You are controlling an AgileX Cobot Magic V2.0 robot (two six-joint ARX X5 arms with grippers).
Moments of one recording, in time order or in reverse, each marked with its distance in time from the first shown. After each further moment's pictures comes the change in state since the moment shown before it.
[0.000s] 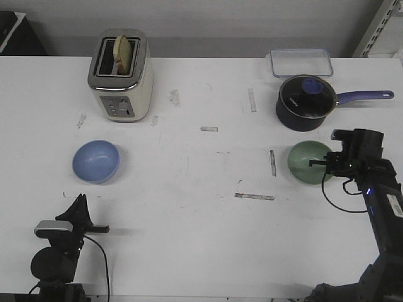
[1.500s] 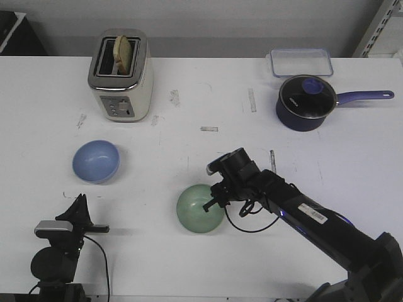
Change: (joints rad) left arm 0.000 0.000 0.000 0.000 0.000 0.000; right arm 0.895 0.083 0.001 -0.001 -0.138 0.212
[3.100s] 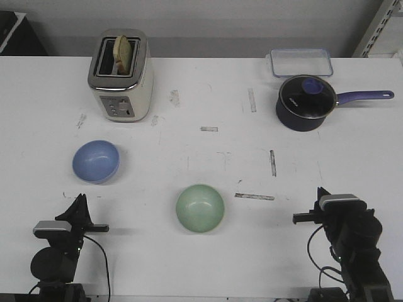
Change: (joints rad) left arm 0.000 0.000 0.001 0.004 0.000 -0.045; right arm -0.585 -1.075 -0.550 0.112 0.255 -0.131
